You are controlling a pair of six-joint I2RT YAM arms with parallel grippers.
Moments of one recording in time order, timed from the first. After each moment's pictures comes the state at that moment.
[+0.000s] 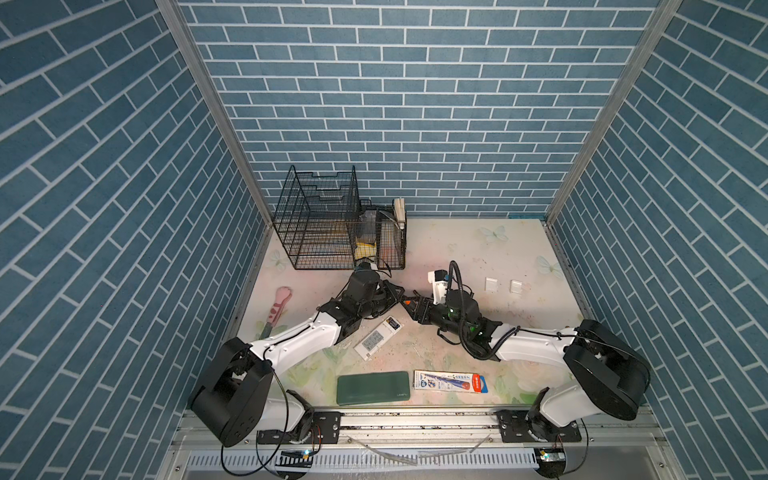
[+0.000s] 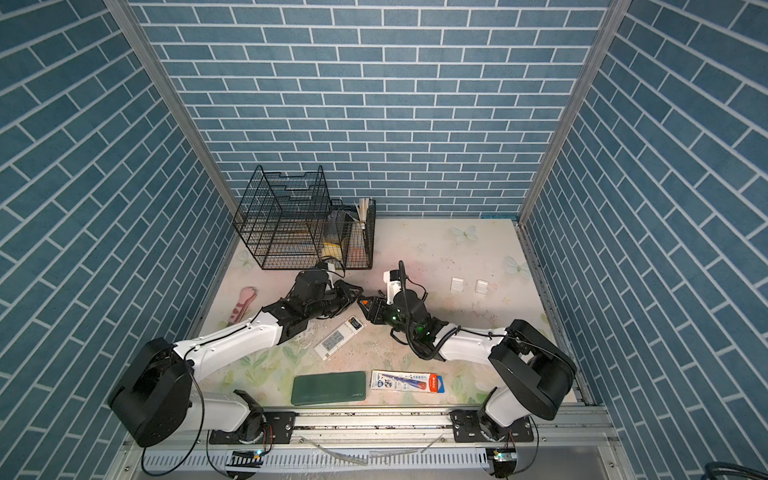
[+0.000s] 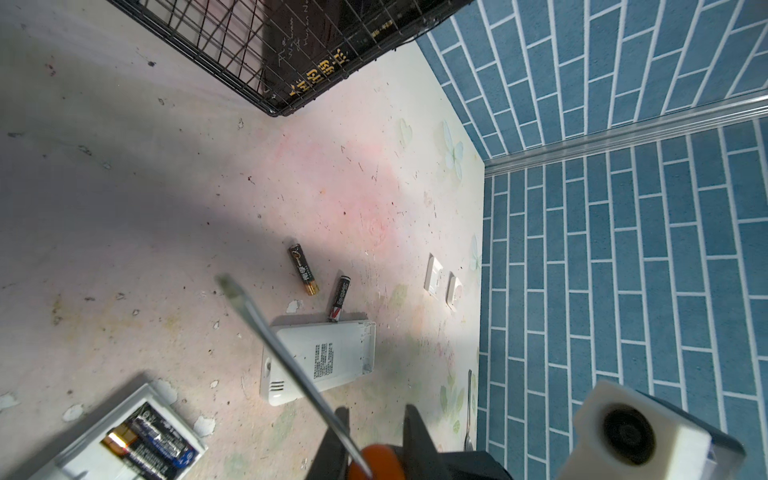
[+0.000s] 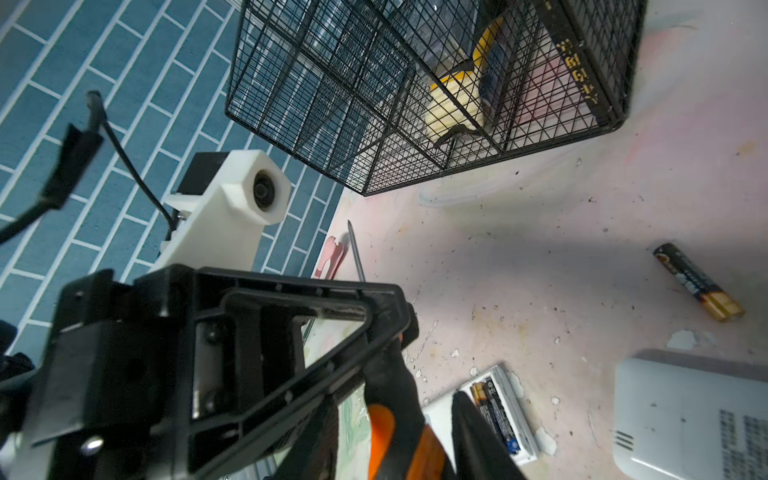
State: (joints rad) left arm -0.62 1.37 0.74 0.10 0.18 -1.13; right arm 0.91 1.51 0.63 0.60 -0.12 0.90
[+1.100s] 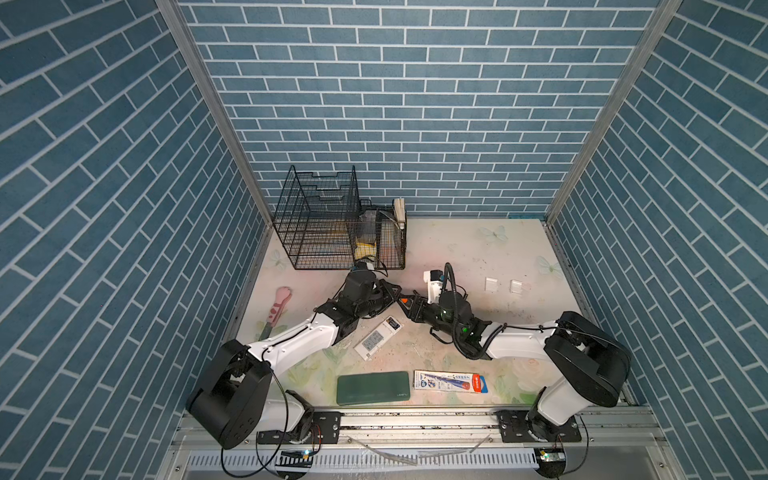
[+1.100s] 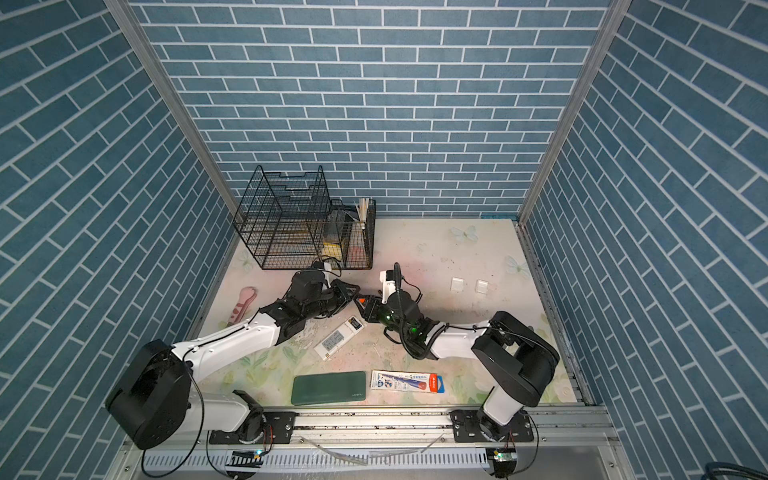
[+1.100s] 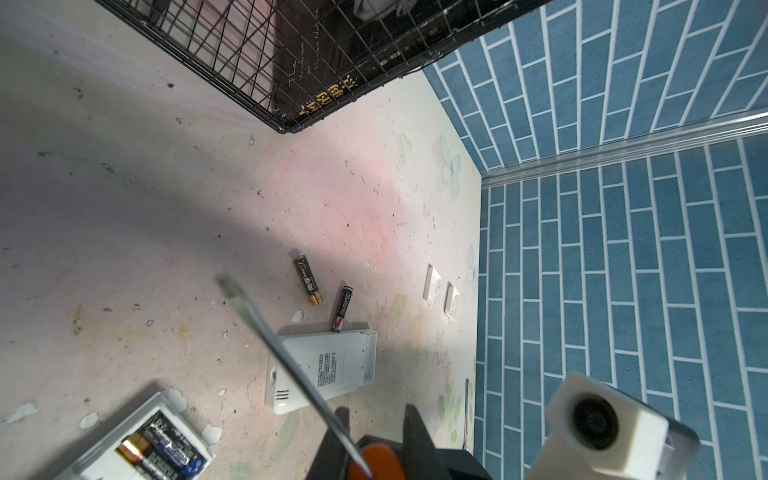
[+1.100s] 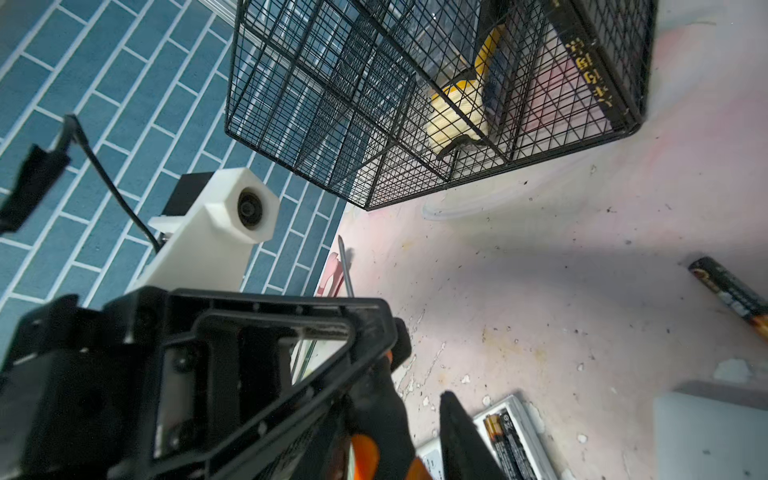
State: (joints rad) left arm -0.59 1.35 0.71 0.12 0.18 -1.14; right arm 0.93 1.61 0.65 0.70 -0.06 0.92
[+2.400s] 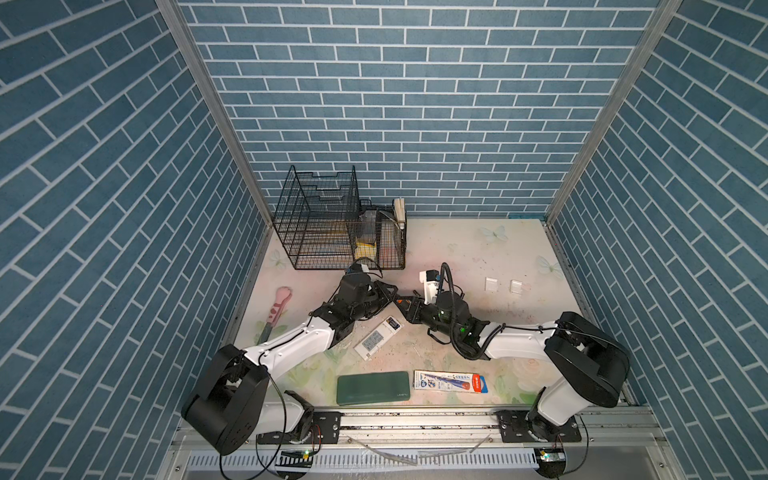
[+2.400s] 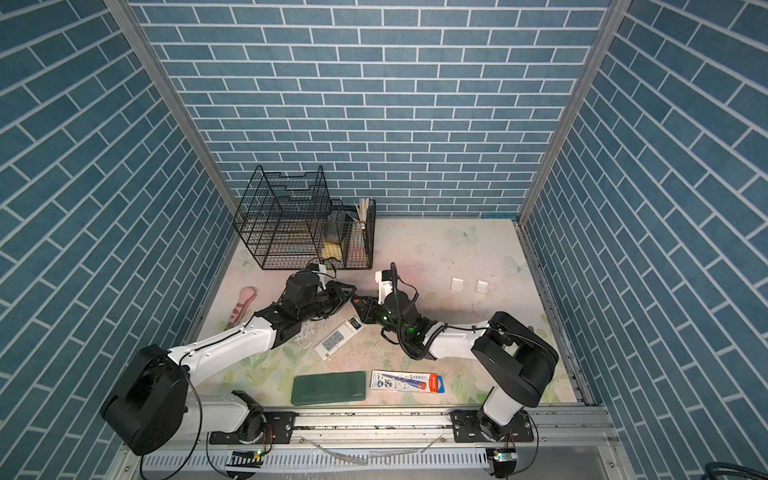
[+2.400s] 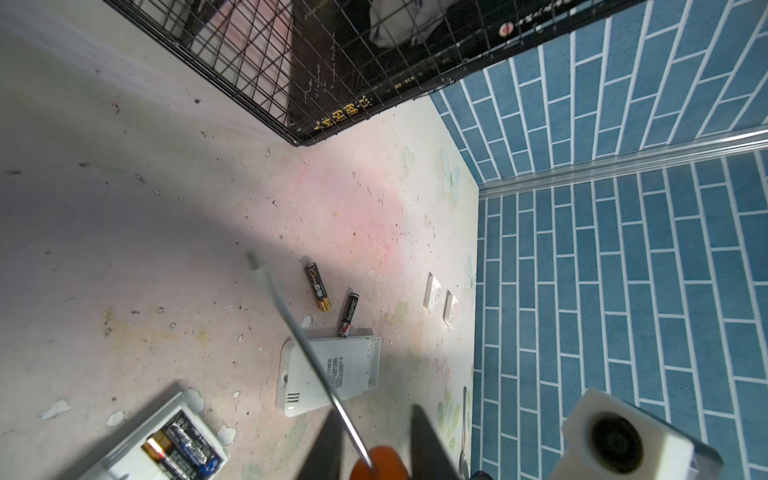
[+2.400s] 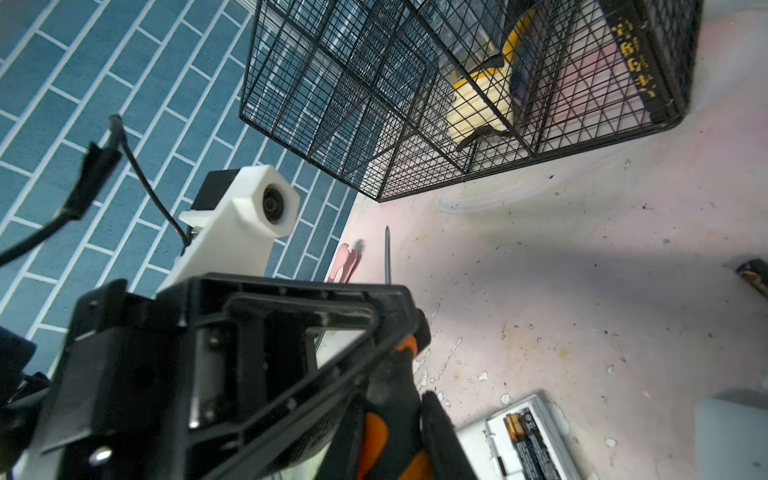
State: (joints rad) left arm -0.56 1.31 0.66 0.15 0.18 -1.14; right arm 0.94 1.60 0.67 0.68 -0.07 0.91
